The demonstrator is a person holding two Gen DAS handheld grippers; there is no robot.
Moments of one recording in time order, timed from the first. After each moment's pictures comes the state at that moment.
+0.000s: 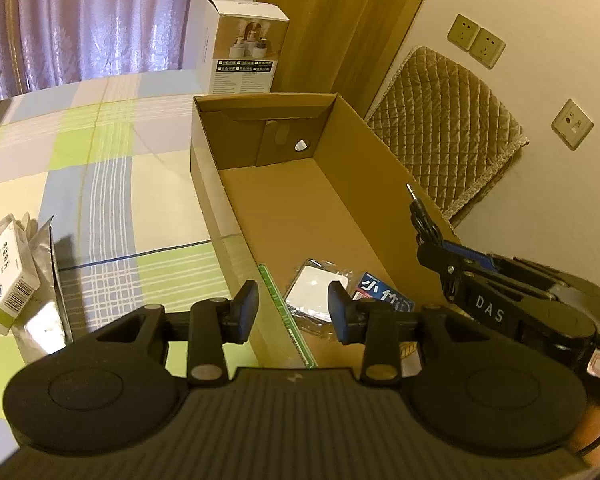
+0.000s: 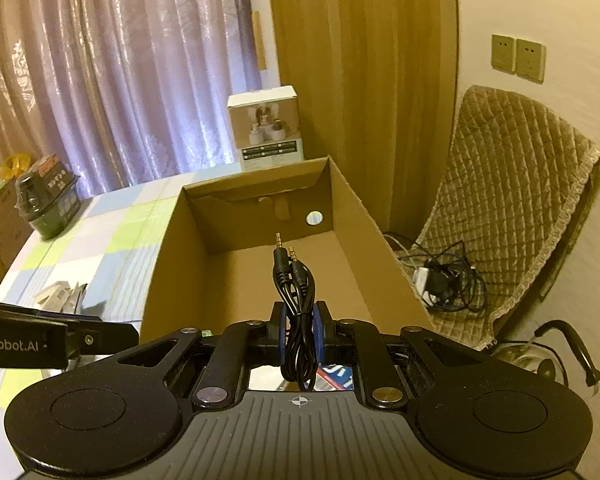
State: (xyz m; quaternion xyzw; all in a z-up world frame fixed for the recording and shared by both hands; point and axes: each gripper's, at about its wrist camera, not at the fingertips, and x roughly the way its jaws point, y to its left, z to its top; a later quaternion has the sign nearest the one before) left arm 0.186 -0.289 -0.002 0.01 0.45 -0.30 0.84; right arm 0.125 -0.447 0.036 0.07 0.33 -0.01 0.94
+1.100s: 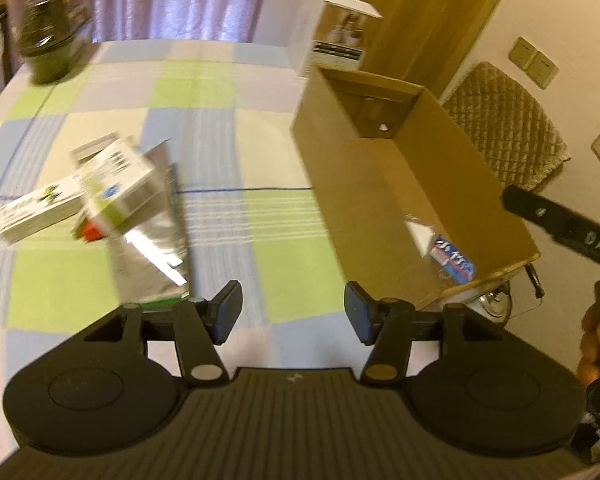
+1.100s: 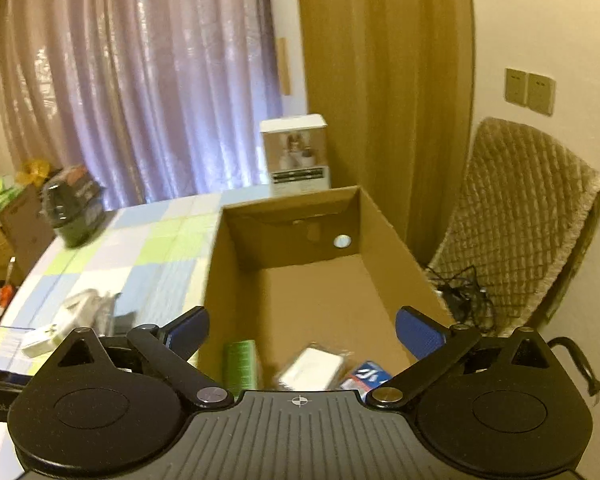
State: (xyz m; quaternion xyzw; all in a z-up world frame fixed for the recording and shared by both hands) left arm 0.154 -0.170 -0.022 -0.03 0.47 -0.22 0.85; right arm 0.096 -0.406 0.059 0.05 0.29 0.00 0.95
